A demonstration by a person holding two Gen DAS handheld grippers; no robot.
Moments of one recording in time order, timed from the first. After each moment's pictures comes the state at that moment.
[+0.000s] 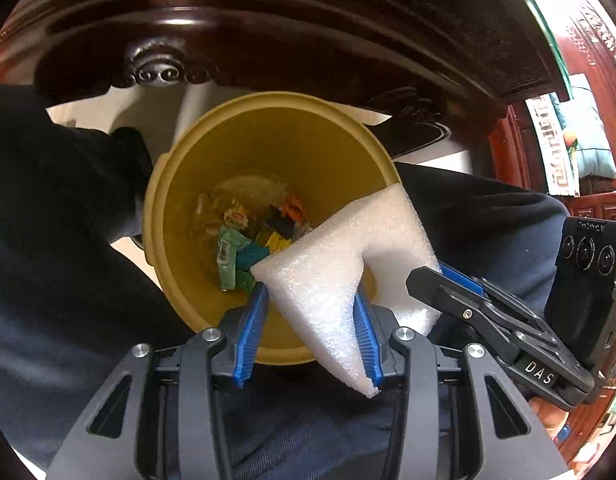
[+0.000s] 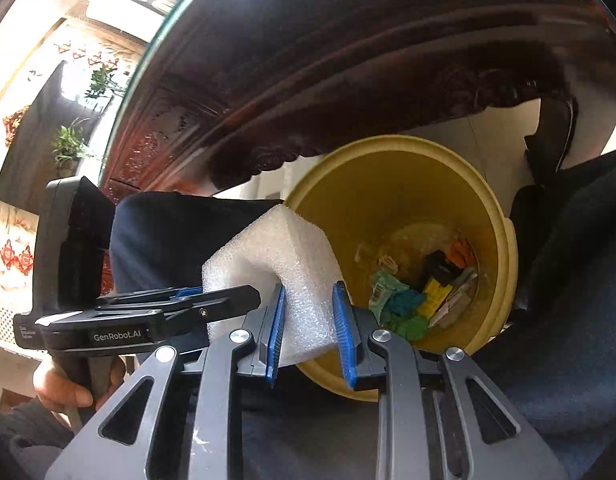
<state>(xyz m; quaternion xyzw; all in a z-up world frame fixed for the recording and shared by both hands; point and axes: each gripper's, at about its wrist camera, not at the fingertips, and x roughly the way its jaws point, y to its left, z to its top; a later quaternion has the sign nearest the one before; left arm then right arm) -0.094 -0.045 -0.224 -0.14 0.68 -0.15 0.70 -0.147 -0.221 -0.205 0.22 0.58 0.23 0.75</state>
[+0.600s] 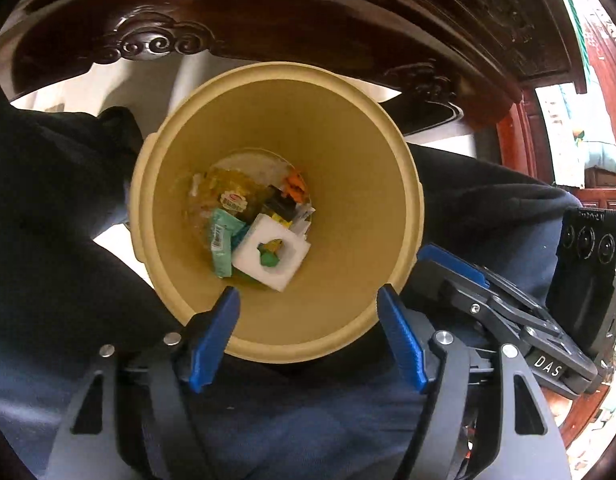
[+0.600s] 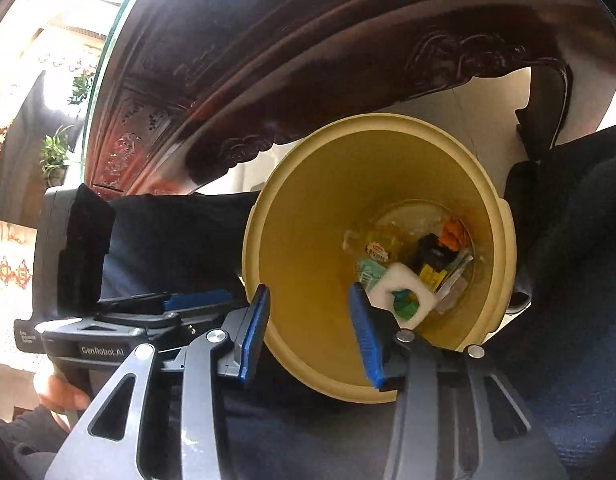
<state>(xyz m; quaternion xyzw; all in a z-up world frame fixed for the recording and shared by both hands) -0.087 -0.047 -0.246 -0.14 0.71 -0.16 0.67 -0.140 -0.226 -0.224 0.23 0.60 0.22 0.74</state>
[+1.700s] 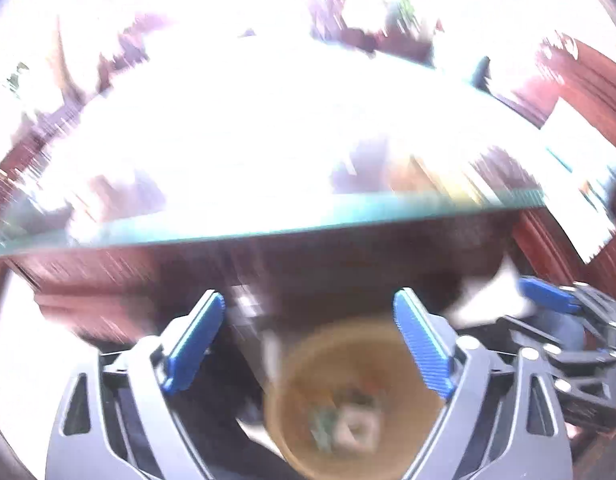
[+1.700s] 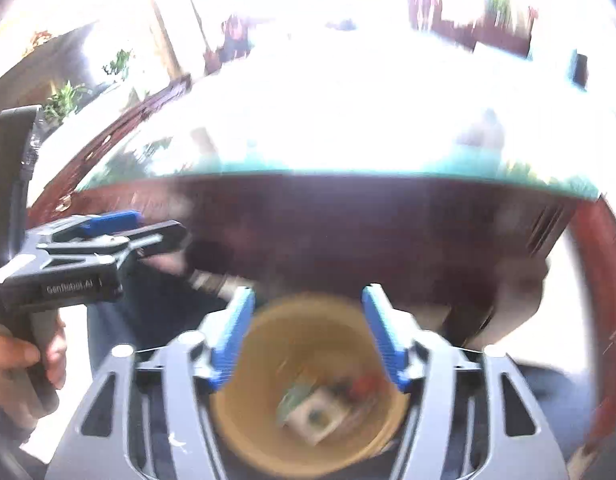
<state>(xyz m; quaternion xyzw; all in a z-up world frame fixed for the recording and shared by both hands) -0.075 -0.040 -0.038 0.01 0.37 -0.04 0.93 -0.136 -0.198 -0.039 -0.01 0.35 0.15 0.92</state>
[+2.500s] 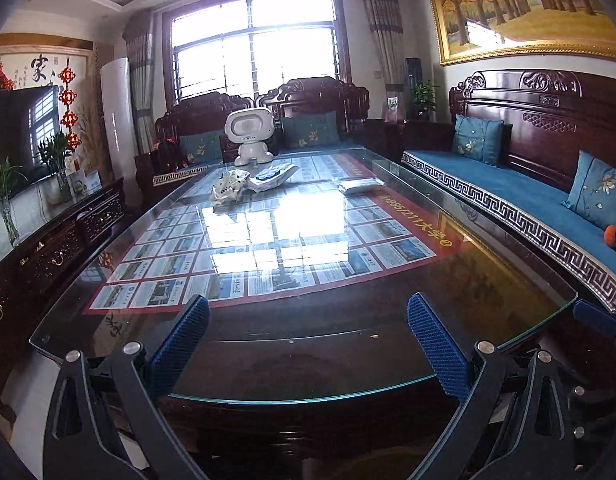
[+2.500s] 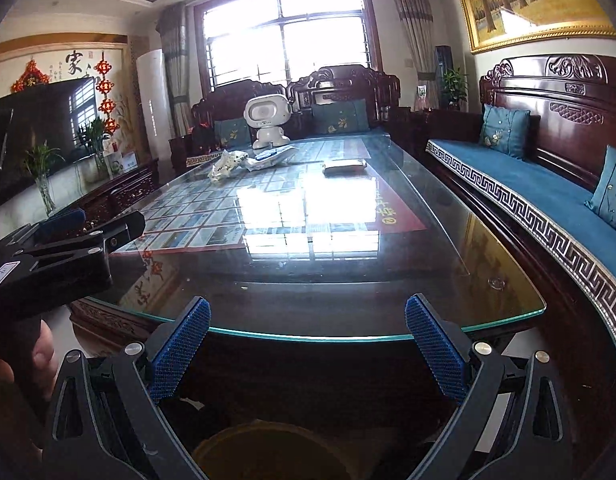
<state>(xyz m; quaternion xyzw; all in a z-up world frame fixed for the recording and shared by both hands) -0.038 -0.068 0.028 0.05 0.23 0.00 0.97 -0.104 -0.226 0.007 0.02 0.24 0.10 0.96</state>
